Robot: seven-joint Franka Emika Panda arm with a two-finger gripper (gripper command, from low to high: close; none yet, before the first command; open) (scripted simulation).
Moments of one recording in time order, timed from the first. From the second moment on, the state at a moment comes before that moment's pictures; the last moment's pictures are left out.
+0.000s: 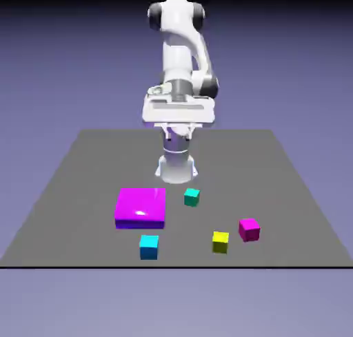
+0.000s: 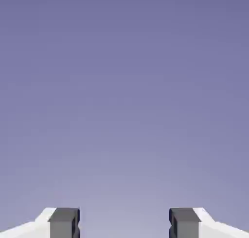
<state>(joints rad) 0.00 -0.53 0.02 -2.79 -0.02 3.02 0.78</state>
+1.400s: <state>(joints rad) -0.16 0.19 0.63 -2.45 -0.19 2.58 1.52</state>
